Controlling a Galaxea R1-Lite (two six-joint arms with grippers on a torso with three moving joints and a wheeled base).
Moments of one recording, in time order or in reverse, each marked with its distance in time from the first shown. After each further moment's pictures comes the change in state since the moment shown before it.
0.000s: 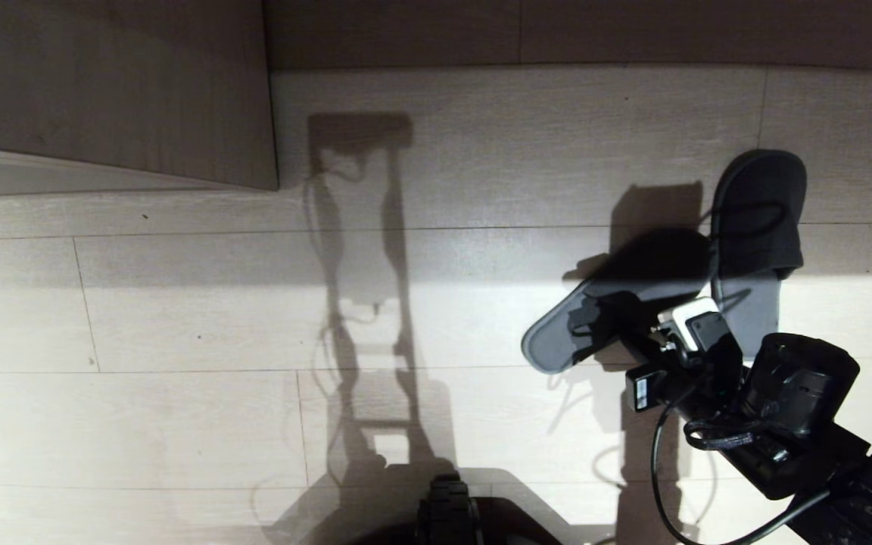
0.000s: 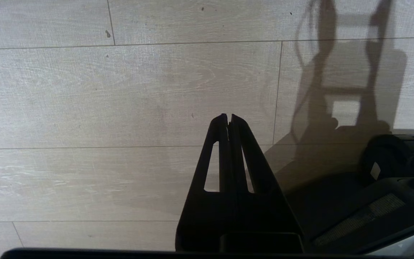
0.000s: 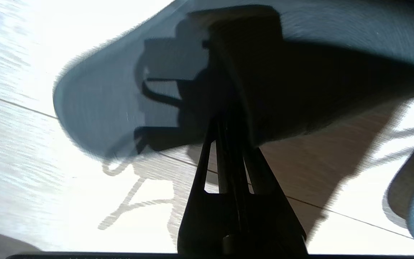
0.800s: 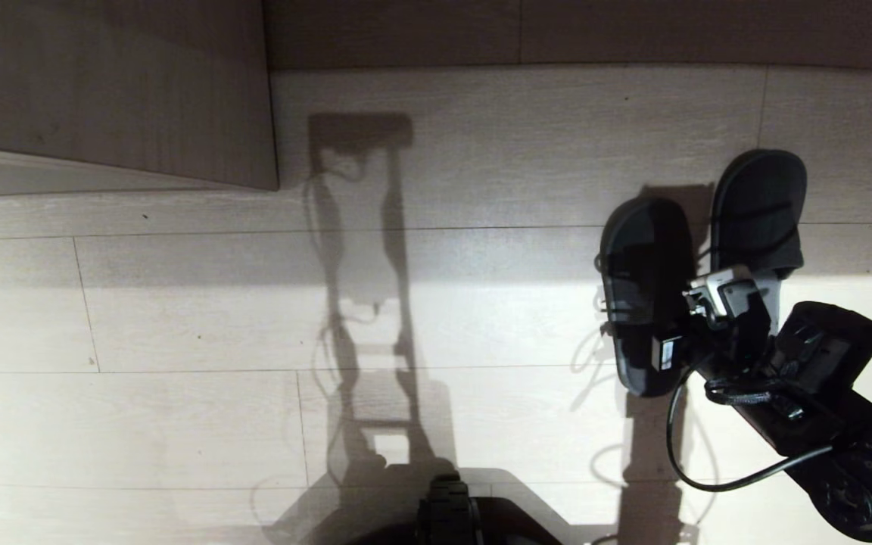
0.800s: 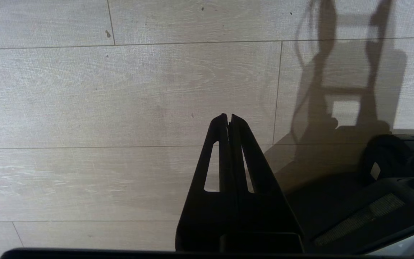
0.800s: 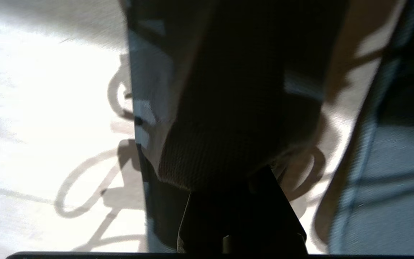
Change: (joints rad) left arm 0.000 0.000 0.000 0.000 0.000 0.000; right arm -0.149 0.009 -0.109 0.001 0.051 -0.020
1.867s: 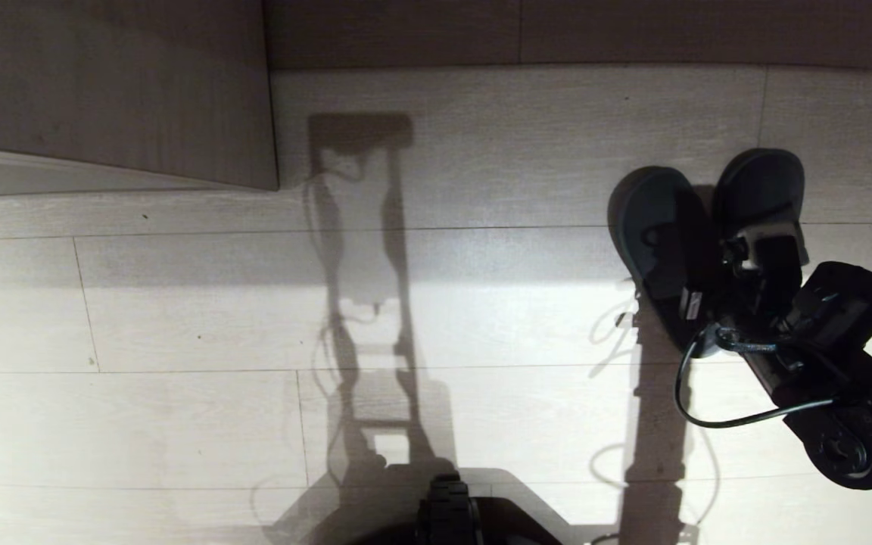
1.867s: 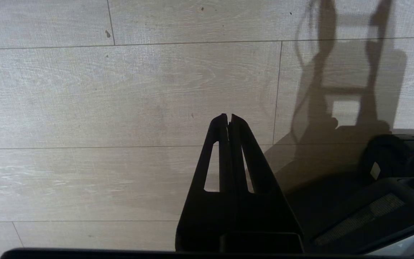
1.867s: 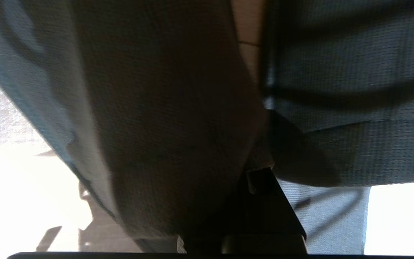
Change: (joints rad) left arm 0.000 0.000 0.000 0.000 0.000 0.000; right arm -0.075 -0.002 -0.150 0.028 -0.161 0.036
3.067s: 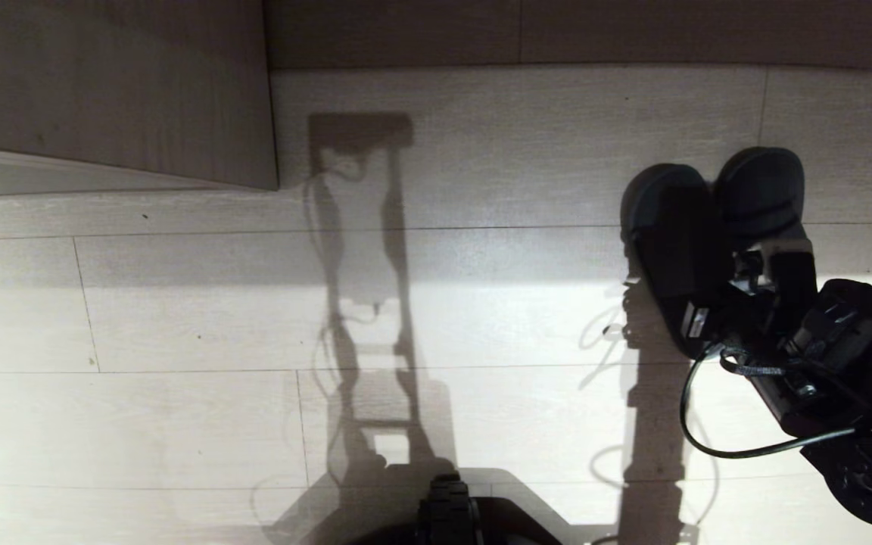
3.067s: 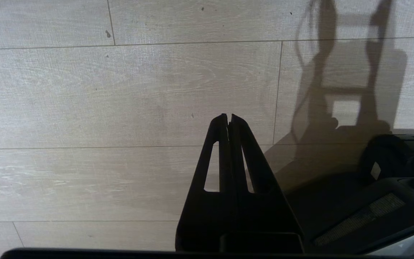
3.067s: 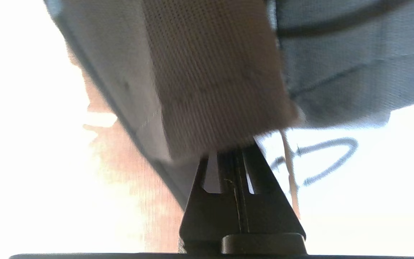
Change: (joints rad) left arm 0.000 0.000 0.000 0.000 0.000 0.001; right arm 0.056 -0.075 0.122 0.010 -0.076 0.098
